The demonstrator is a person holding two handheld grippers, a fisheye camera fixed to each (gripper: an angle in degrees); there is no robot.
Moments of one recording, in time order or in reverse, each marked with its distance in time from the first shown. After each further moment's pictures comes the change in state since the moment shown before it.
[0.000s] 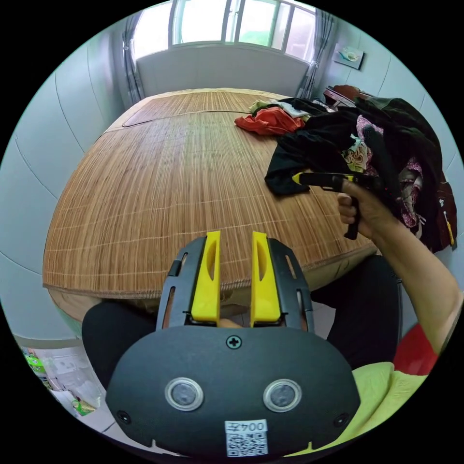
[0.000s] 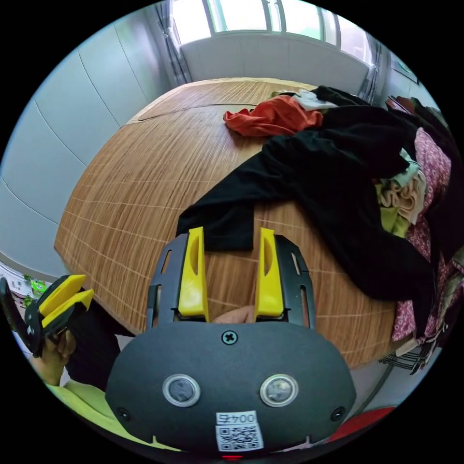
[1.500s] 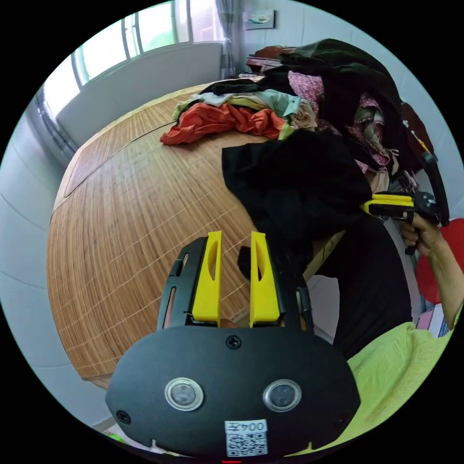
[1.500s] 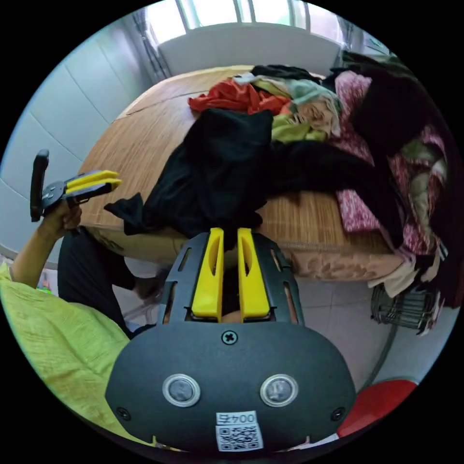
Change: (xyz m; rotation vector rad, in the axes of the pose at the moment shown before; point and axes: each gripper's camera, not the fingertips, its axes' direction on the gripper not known) left arm 0.115 -0.187 0.030 -0.055 0.110 0.475; right arm 0.308 0.378 0.027 -0.031 -0.050 0.149
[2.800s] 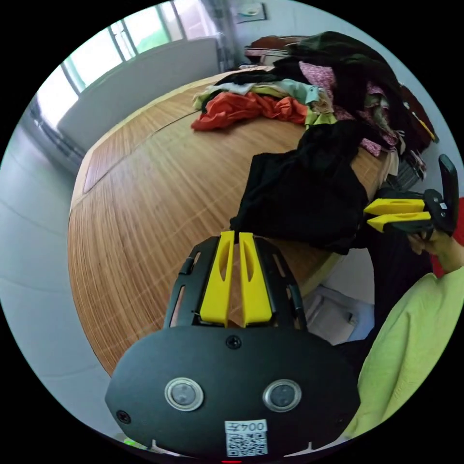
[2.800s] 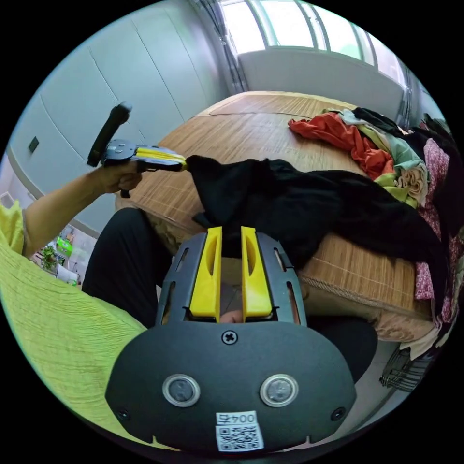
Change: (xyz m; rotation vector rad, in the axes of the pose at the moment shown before) left arm -0.111 0.080 0.017 -0.056 -0.104 -0.028; right arm -0.173 0.020 0.054 0.113 -0.176 -0.312
